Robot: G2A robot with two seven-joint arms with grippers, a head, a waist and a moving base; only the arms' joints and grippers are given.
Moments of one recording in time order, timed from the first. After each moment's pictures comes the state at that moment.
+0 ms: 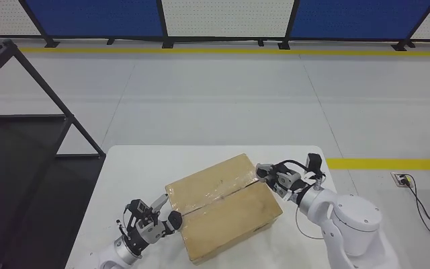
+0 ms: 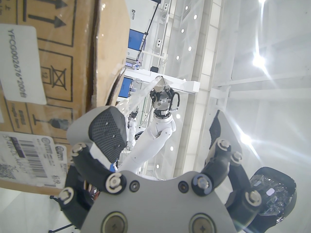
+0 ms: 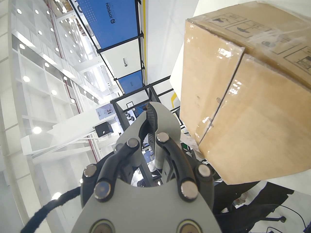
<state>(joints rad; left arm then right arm) 1.36 -1.16 -1.48 -1.69 -0.68 0.00 -0.75 -1.00 -1.35 1.43 -1.92 0.39 0.87 0.28</state>
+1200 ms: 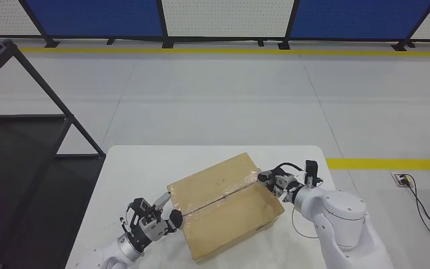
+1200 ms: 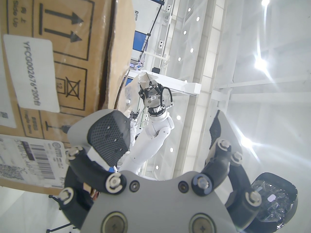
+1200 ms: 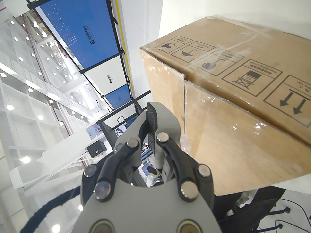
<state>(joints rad) 1.32 -1.16 -1.45 -1.65 -0.68 0.01 -0.73 -0.96 -1.34 1.39 -1.82 0.45 0.94 0.16</state>
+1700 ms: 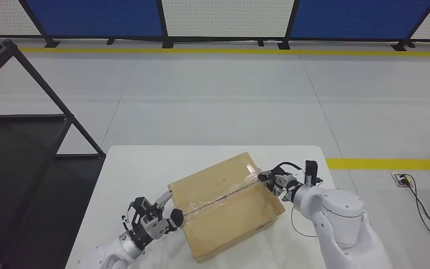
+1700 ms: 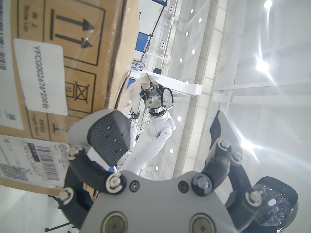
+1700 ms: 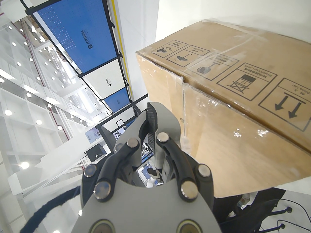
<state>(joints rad) 1.30 -1.16 -1.44 -1.63 -0.68 0.02 -0.72 -0.94 -1.33 1.38 -1.79 0.47 0.96 0.13</state>
